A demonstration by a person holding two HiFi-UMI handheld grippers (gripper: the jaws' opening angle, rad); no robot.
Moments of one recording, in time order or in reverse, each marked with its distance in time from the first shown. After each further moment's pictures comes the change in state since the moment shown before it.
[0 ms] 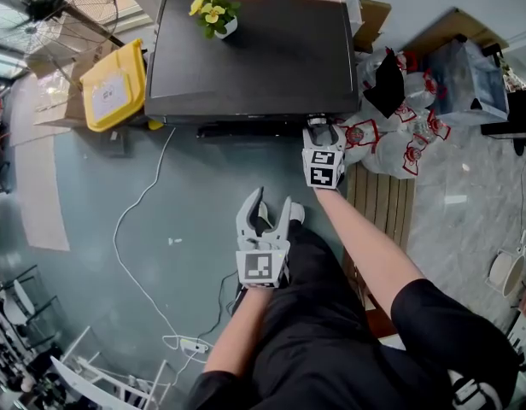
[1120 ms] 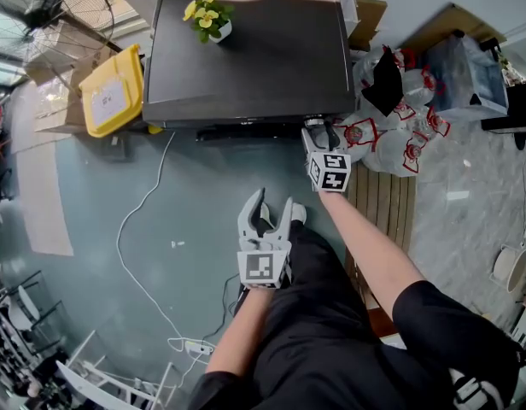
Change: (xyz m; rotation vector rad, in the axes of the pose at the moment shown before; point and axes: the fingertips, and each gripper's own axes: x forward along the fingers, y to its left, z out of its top) left arm 0.005 -0.008 0.001 -0.009 0.005 -0.018; right arm -0.008 -0.006 0.003 0.202 -0.097 0.122
